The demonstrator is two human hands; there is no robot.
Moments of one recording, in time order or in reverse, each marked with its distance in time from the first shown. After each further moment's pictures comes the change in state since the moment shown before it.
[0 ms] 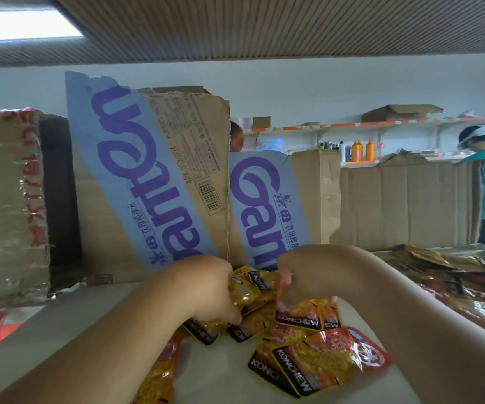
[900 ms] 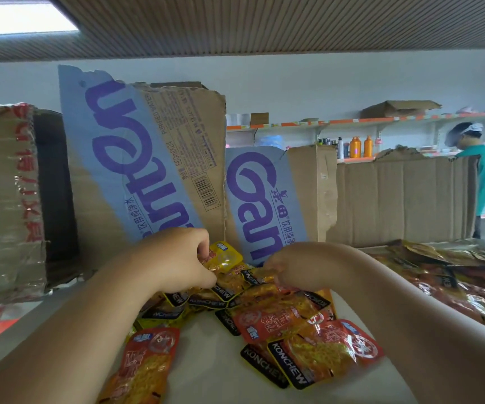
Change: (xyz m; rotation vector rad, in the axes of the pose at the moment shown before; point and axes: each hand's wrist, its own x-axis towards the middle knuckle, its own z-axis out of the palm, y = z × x) left_hand 0.001 -0.042 -0.011 -0.219 0.240 -0.063; right_hand 0.027 0.010 0.019 0.086 0.022 -0.058
